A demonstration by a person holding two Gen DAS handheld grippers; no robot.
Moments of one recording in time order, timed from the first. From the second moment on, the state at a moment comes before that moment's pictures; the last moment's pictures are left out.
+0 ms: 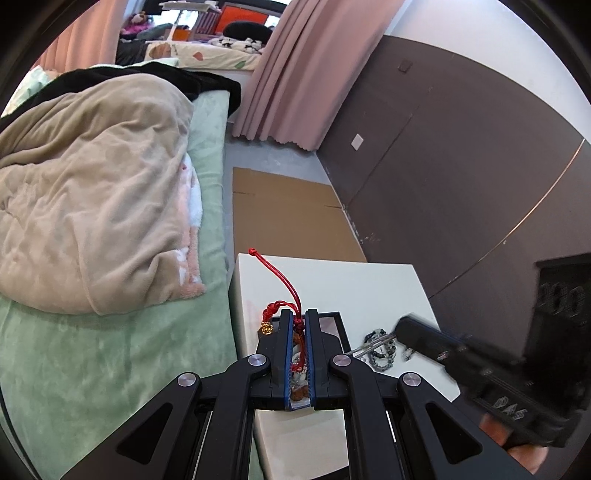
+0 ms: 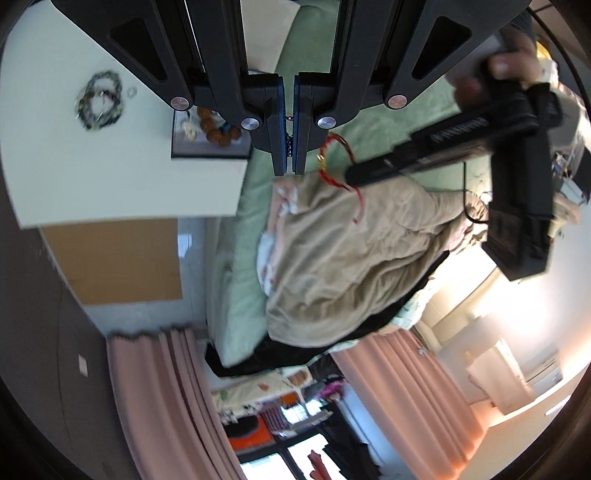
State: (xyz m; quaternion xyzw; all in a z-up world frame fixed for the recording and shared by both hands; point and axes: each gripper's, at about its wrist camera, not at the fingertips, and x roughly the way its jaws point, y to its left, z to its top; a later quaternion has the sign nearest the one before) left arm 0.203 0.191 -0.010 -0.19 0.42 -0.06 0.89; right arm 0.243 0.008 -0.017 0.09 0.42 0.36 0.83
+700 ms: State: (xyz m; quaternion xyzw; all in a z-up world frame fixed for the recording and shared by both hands) left arm 0.246 0.098 -0.064 -0.15 0.49 -0.13 0.85; right arm 0.262 -0.105 -0.102 0.23 0.49 0.29 0.79
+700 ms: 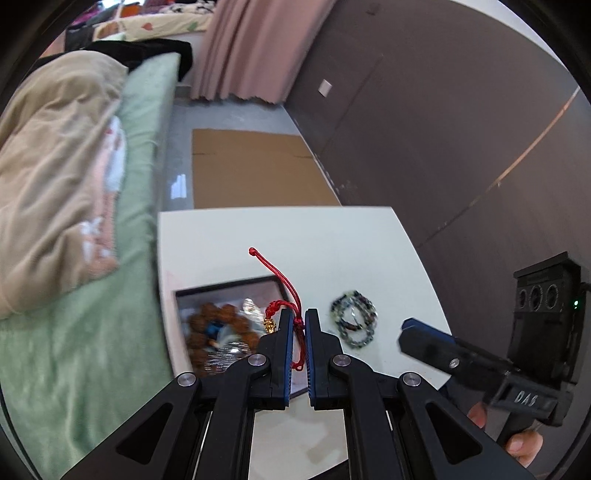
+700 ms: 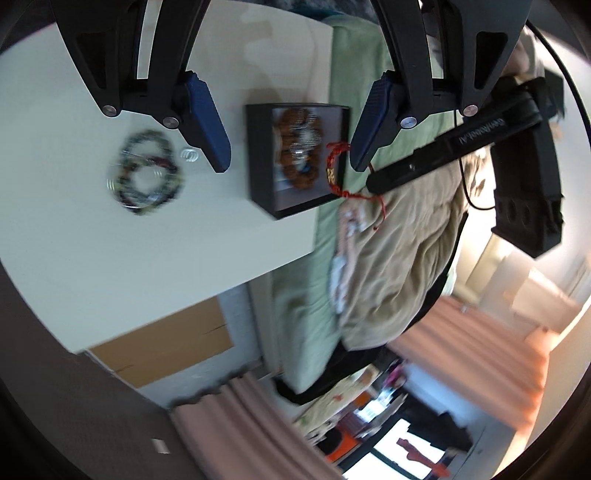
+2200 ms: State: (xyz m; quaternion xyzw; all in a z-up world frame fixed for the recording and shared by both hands) left arm 0.308 -0.037 -0.127 -0.06 0.58 -0.15 0.80; right arm 0.260 -0.265 -0.164 0.33 0.47 0.15 0.80
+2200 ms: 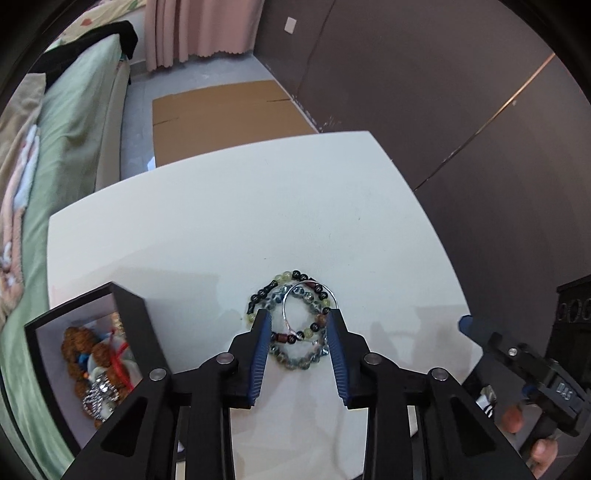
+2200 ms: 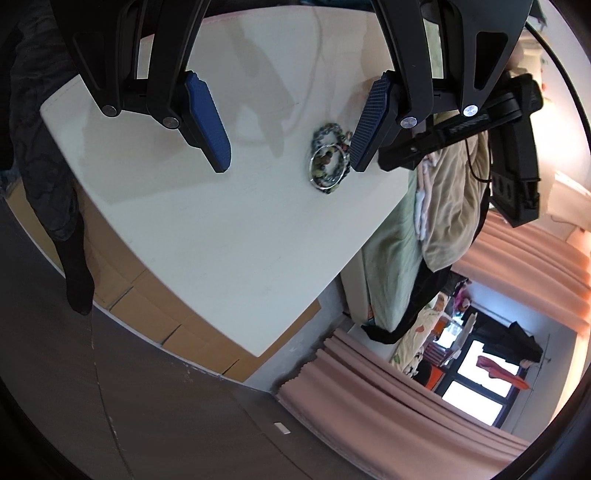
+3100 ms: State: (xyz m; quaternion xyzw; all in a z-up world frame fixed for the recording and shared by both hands) left arm 0.307 -0.024 -0.127 -0.07 0.57 -0.14 0.81; right arm 0.269 -0.250 -0.176 0.33 0.49 0.16 0.79
